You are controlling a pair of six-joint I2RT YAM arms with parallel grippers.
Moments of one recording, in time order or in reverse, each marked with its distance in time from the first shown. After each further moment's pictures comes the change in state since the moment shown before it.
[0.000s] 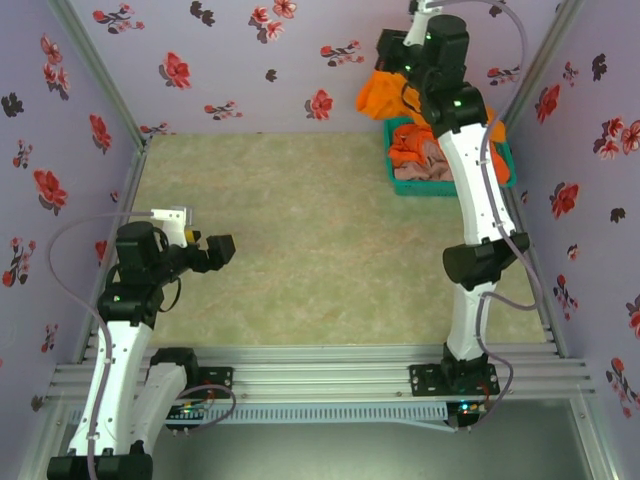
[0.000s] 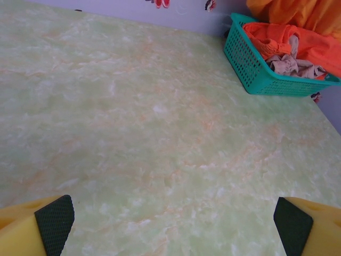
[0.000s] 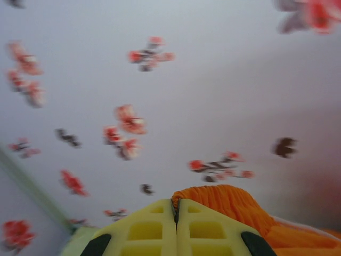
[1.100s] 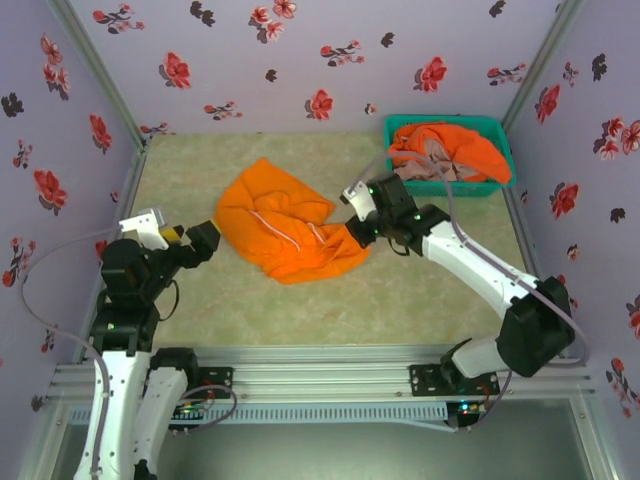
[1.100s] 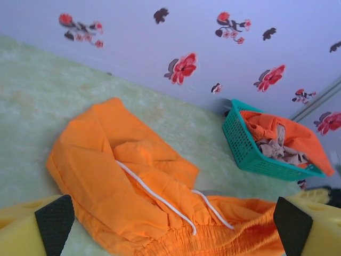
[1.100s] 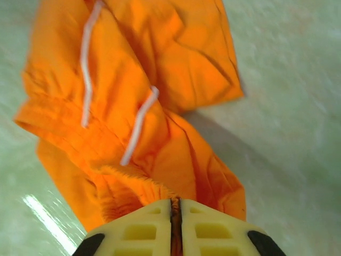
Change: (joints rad) left arm -0.002 -0.152 -0.032 0.125 -0.159 -0.327; right arm 0.257 -0.637 -1.466 0.036 0.046 -0.472
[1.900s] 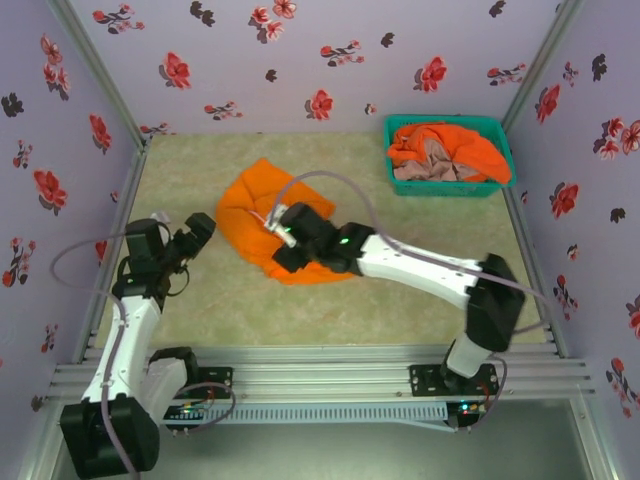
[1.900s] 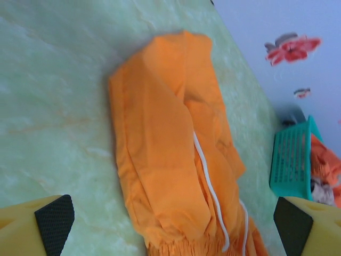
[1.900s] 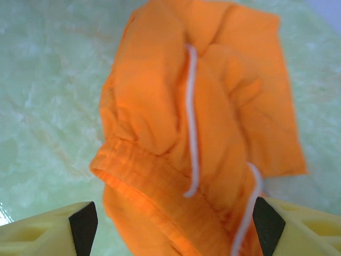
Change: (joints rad) left arm 0.151 0.349 -0.105 0.111 0.018 -0.317; right arm 0.480 0.328 0.289 0.023 0.349 0.076
